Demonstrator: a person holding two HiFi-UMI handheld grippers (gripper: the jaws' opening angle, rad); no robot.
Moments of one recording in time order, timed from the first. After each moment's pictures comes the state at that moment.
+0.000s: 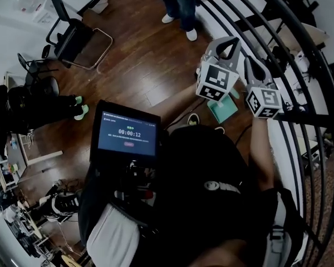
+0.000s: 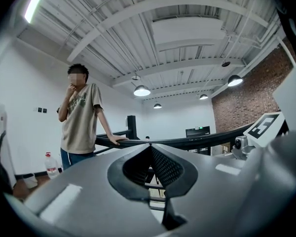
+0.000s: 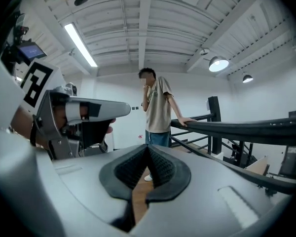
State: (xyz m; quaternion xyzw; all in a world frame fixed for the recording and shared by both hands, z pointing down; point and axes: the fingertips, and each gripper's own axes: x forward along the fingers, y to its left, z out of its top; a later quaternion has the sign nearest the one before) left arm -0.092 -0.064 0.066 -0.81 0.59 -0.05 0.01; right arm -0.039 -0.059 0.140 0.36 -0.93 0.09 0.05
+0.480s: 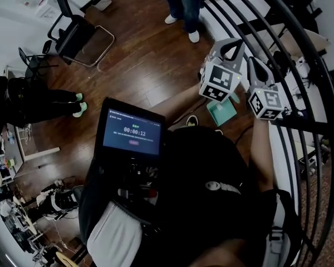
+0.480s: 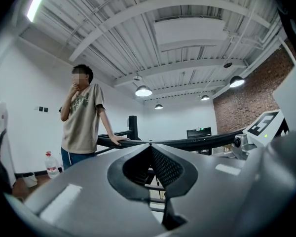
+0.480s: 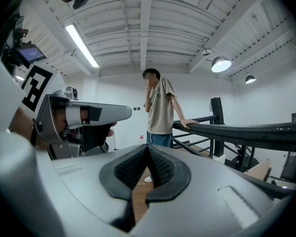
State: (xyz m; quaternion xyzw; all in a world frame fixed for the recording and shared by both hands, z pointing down) left arm -0.101 -0.067 0.062 -0.80 0.59 -0.05 0.01; right arm -0.050 -0.063 0.129 0.35 -0.93 0.08 0.05
